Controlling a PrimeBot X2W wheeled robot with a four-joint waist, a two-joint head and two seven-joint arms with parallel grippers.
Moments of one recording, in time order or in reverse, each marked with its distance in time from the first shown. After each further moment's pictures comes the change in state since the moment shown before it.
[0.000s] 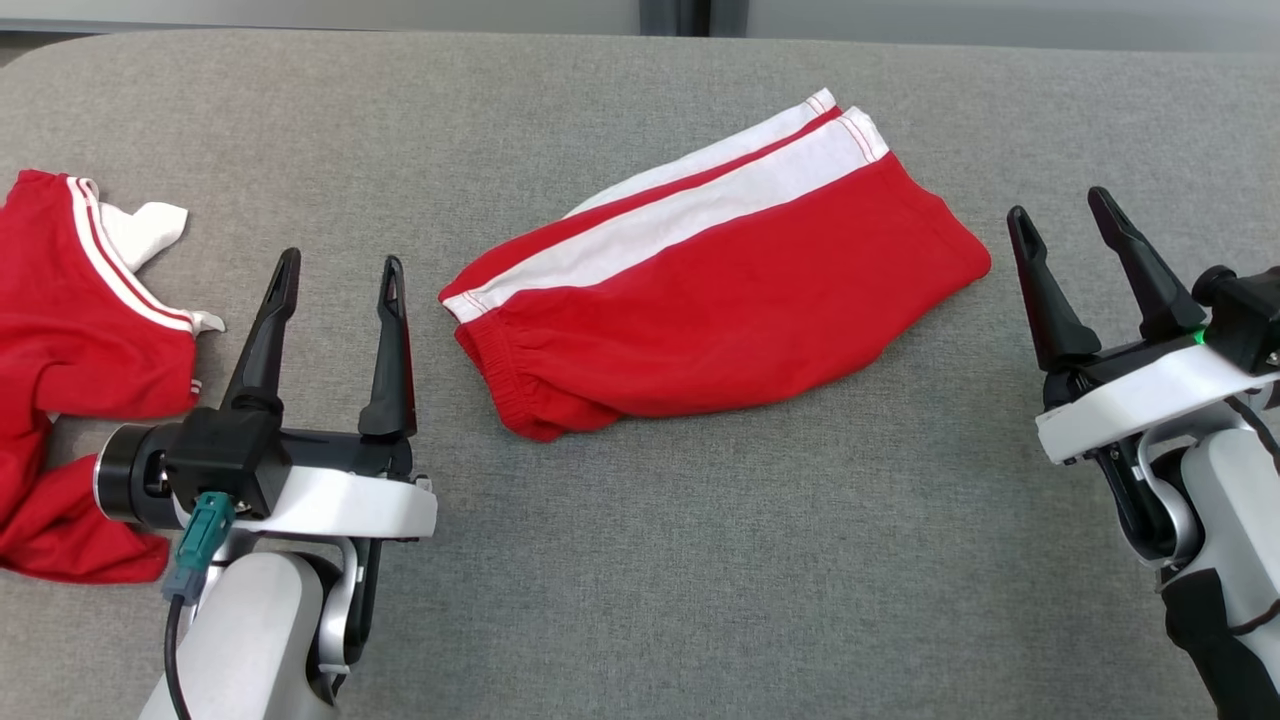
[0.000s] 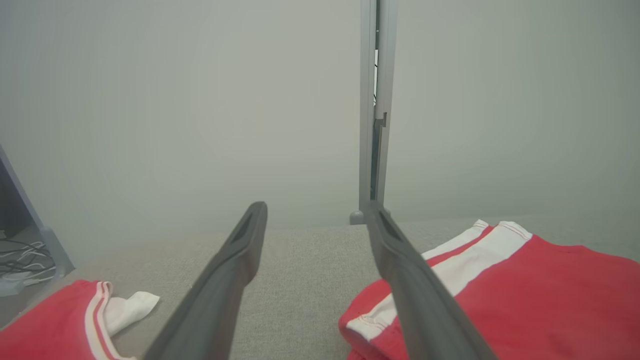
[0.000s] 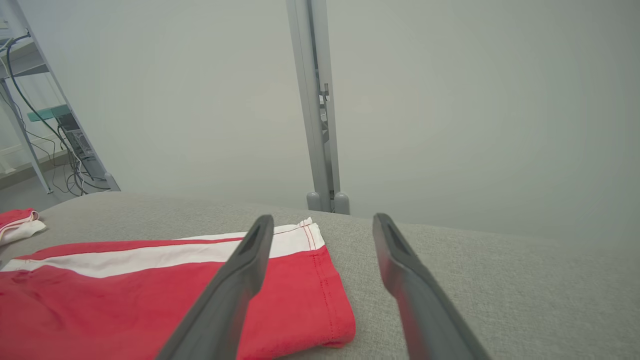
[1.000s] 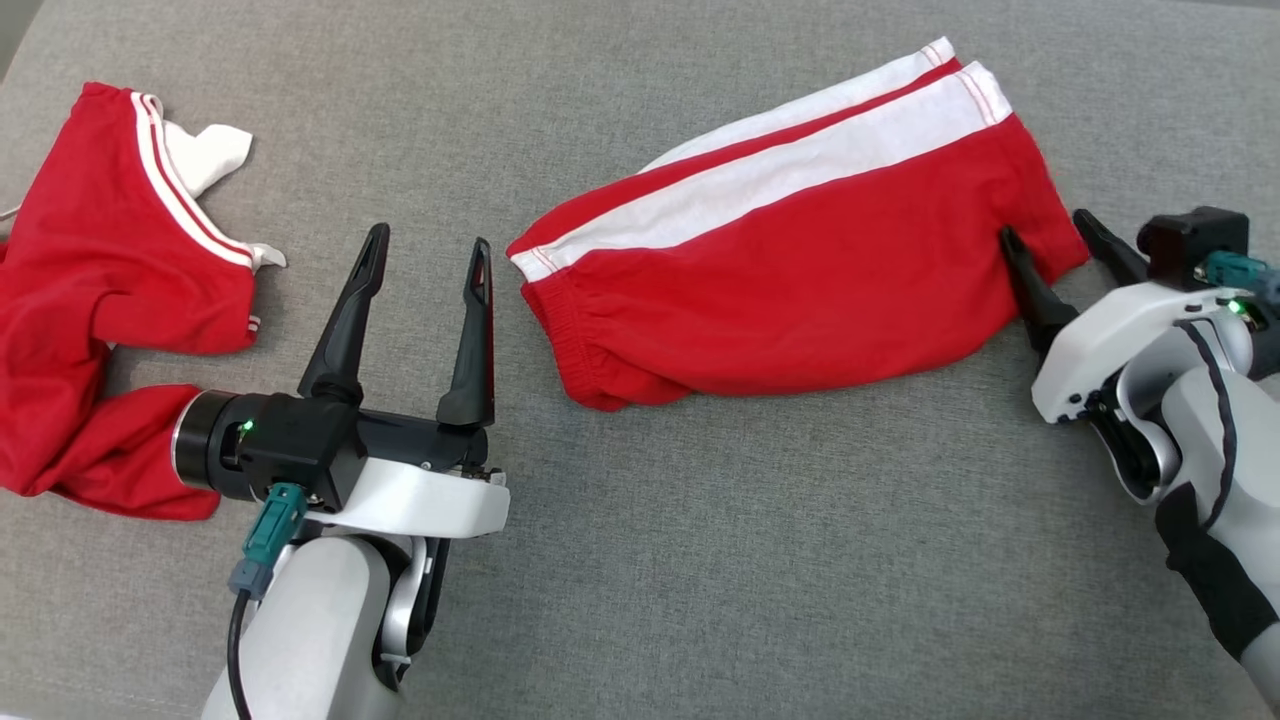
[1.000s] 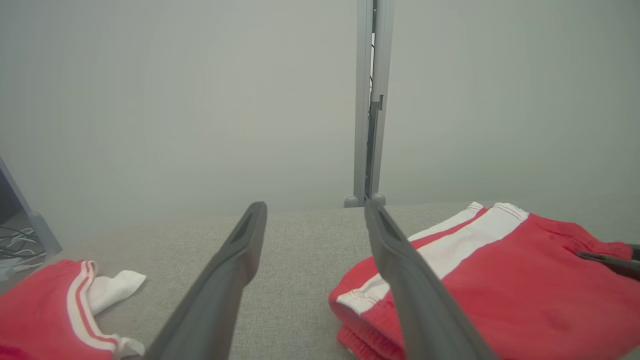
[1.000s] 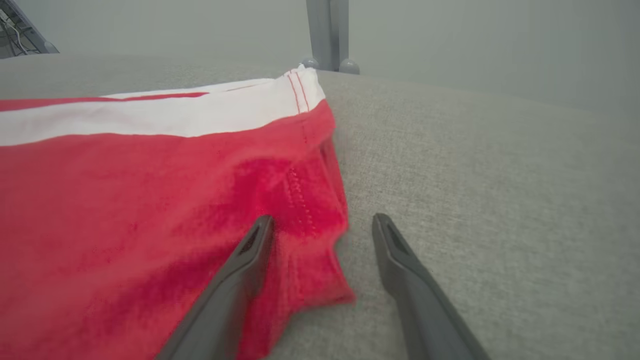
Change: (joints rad) left arm -0.030 -0.087 -0.023 -0.011 0.055 -0.058 0.000; right arm -0.260 0.003 0.214 0.488 0.072 0.000 0.081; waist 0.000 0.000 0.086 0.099
